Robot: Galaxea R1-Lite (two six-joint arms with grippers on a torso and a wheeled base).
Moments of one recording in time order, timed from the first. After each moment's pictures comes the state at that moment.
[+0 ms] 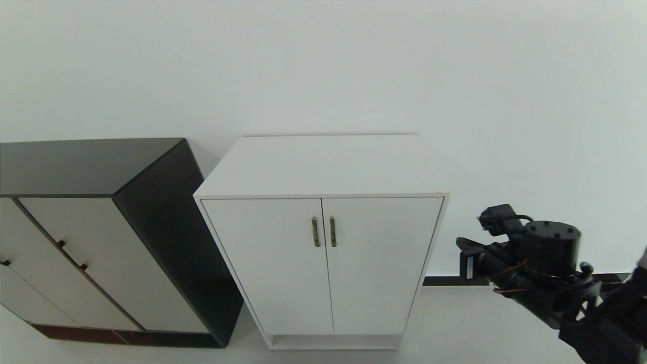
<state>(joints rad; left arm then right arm) 0.00 0.00 0.00 0.00 -0.03 -0.01 0.40 1.90 -0.44 -1.24 -0.19 0.00</state>
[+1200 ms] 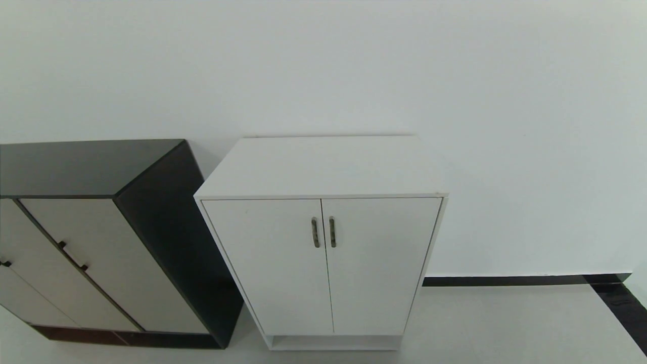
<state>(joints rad) 0.00 0.00 0.00 0.00 -0.03 -0.02 0.19 0.55 -0.05 -0.09 -0.10 0.00</state>
